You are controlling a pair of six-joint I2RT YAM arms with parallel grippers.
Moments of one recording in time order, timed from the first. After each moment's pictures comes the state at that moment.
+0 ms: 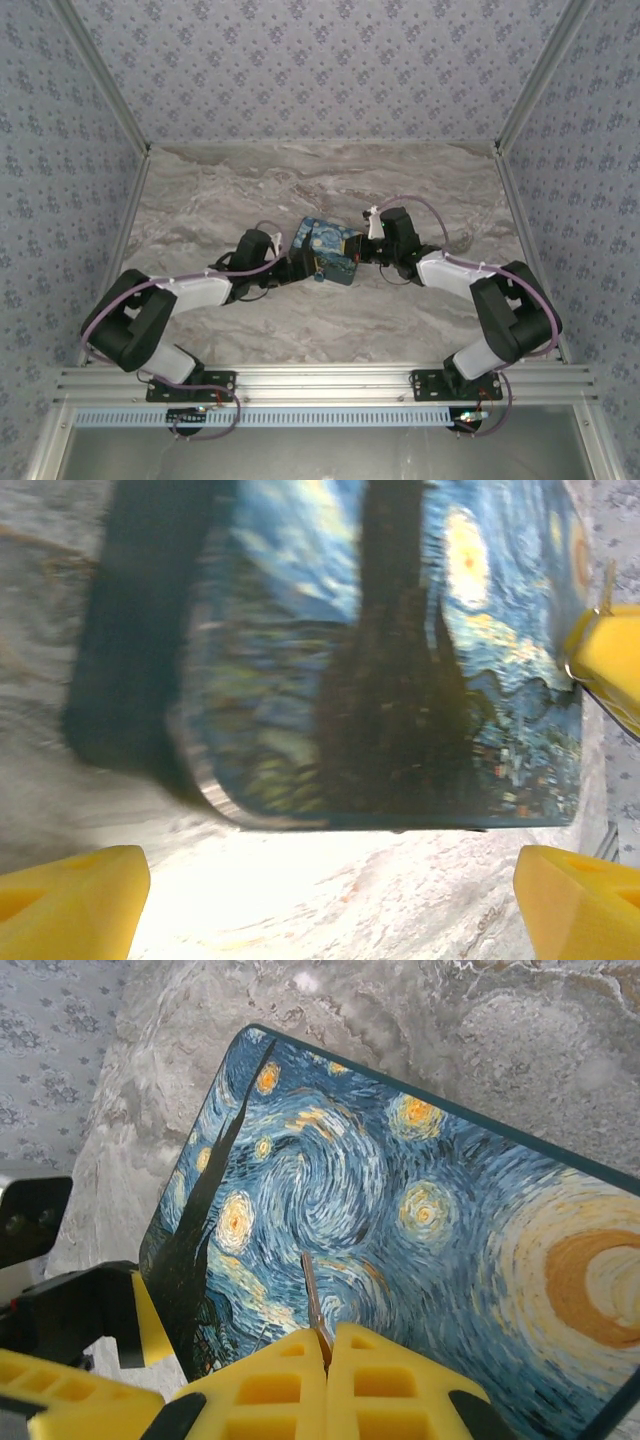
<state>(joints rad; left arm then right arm) -0.61 1.50 0.57 0.23 0.41 -0.81 0.48 1.53 0.71 0.18 -0.44 0.59</state>
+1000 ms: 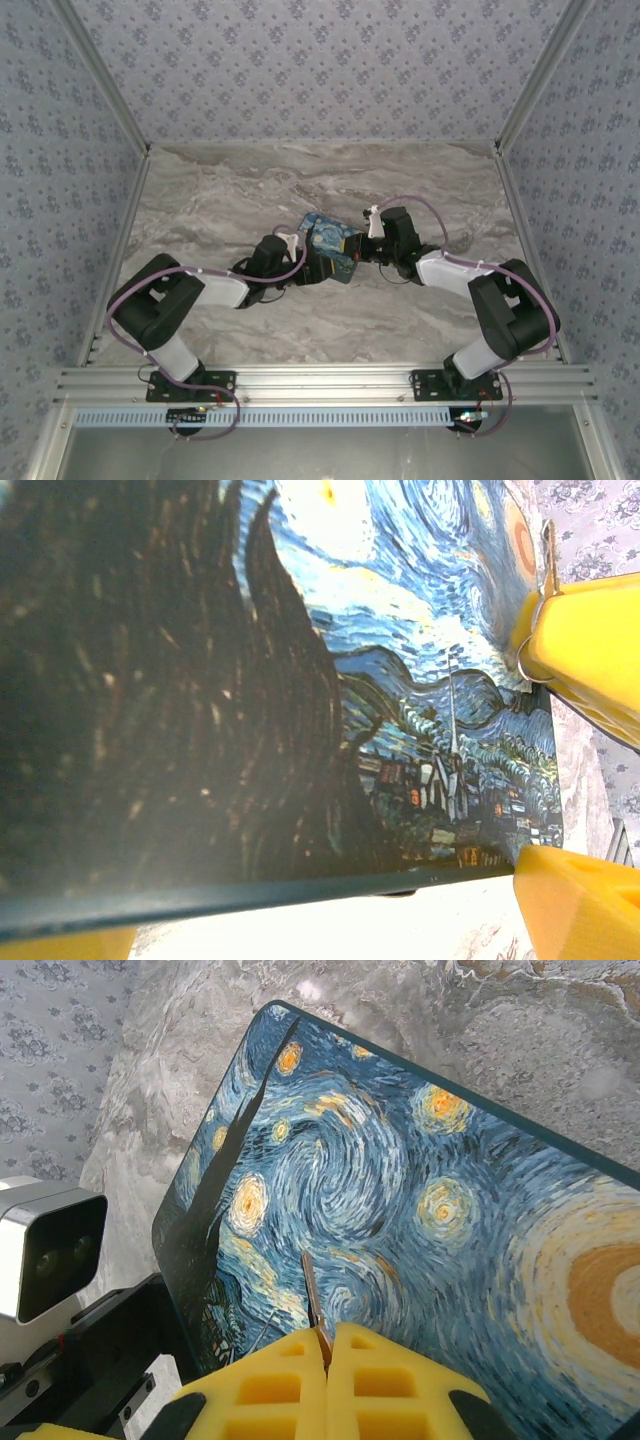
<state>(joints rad) -0.71 1.65 0.57 0.51 0.33 -0.81 0.48 1.54 0.71 0.21 -0.45 0.60</state>
